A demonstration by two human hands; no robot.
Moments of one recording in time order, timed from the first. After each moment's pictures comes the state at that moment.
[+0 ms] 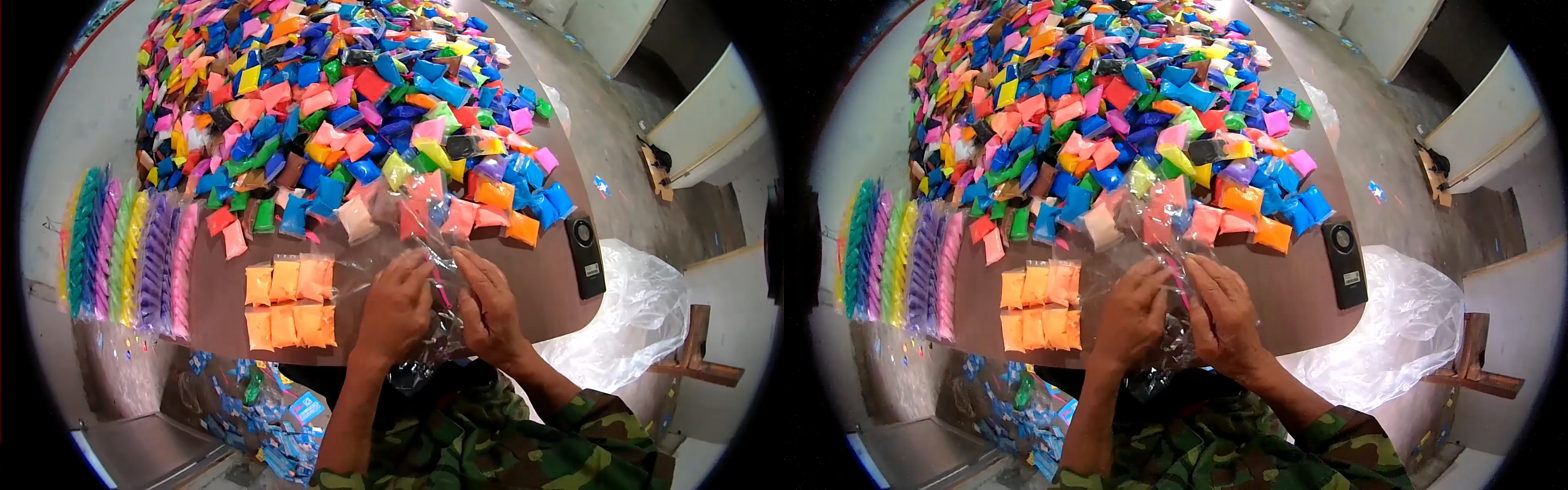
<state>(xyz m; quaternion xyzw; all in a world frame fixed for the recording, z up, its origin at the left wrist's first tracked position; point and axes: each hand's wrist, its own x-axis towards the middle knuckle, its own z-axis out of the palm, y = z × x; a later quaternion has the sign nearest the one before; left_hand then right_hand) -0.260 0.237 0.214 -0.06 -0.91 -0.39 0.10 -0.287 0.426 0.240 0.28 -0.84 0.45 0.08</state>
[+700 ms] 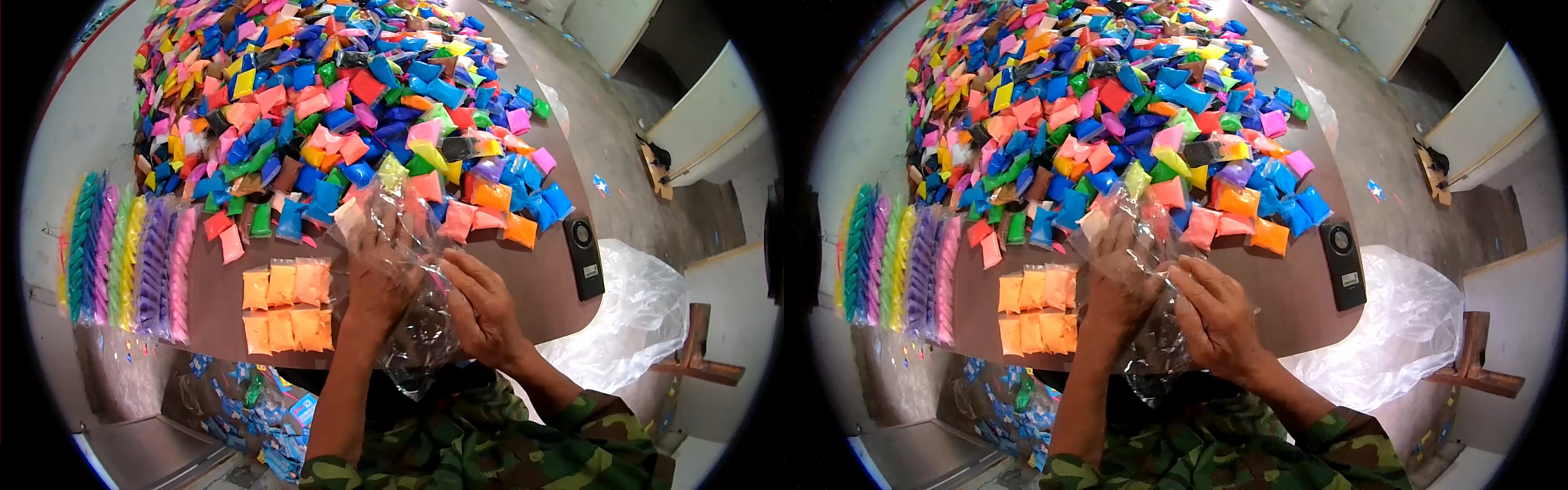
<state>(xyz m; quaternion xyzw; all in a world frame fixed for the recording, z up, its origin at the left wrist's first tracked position) -0.311 0.224 0.212 -0.08 -0.96 -0.15 0.20 -0.293 0.423 0.250 0.30 -0.82 0.47 0.07</state>
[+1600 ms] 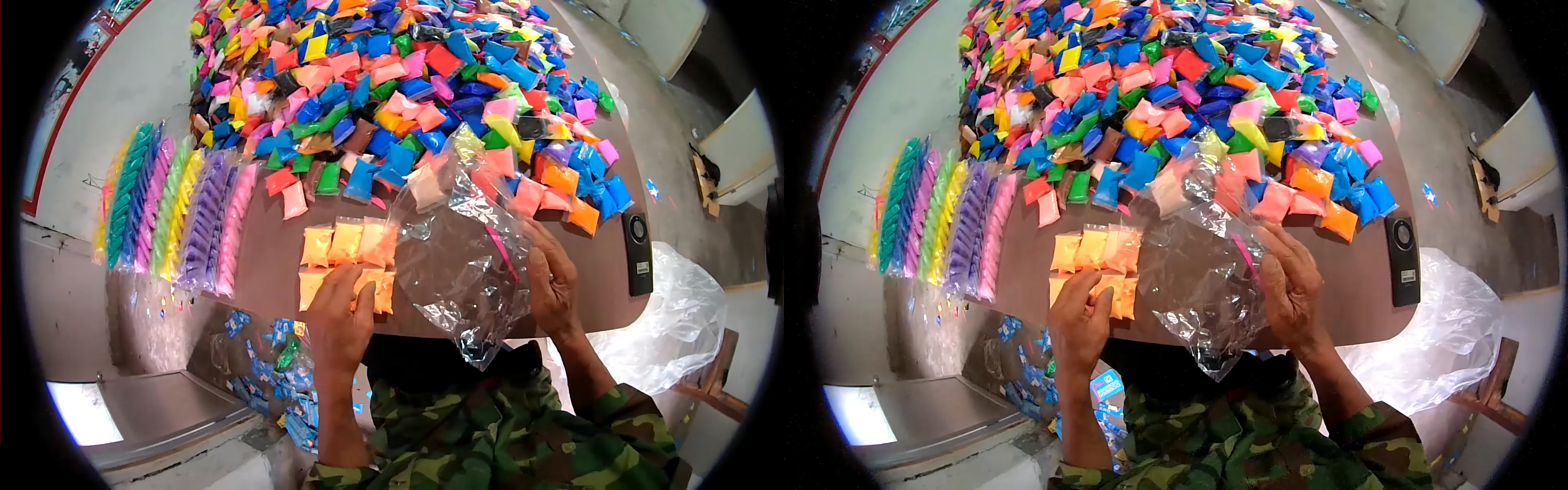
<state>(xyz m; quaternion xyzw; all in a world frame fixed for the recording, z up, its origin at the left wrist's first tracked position) -0.165 0.145 0.262 0.22 -0.91 -0.33 0.15 -0.297 0.421 0.216 0.20 -0.78 0.58 0.06</state>
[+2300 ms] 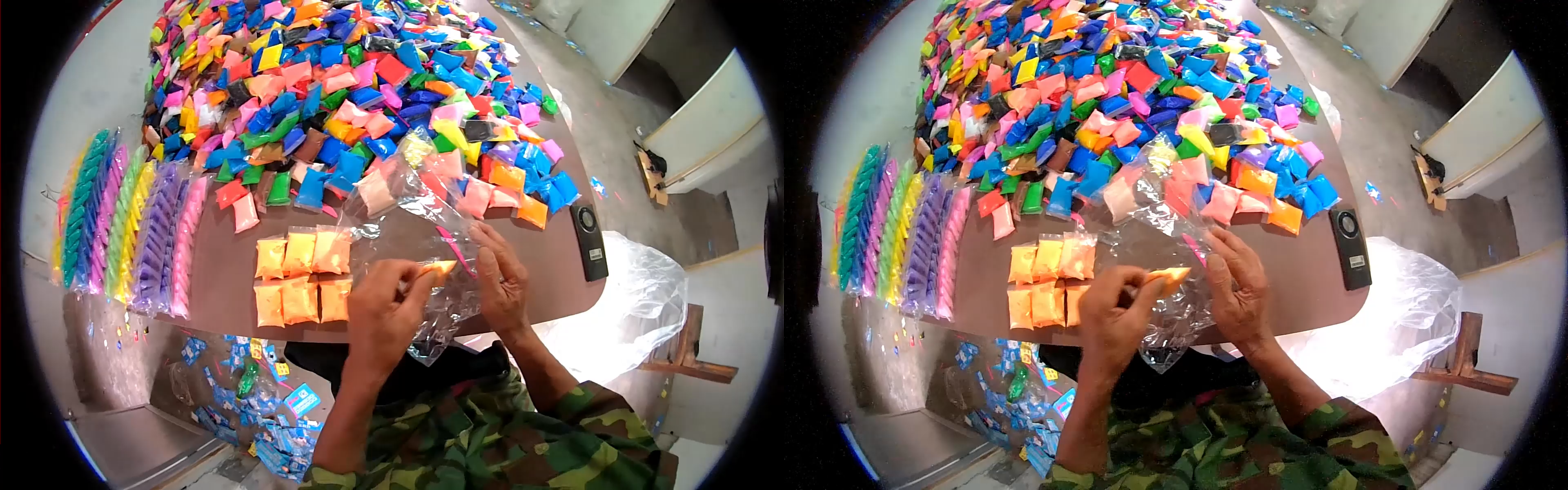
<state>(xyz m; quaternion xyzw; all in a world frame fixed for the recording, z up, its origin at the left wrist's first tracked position) -0.212 0.222 0.259 0.08 -0.82 -0.54 0.19 -0.277 0.406 0.212 0.17 -0.79 0.58 0.10</state>
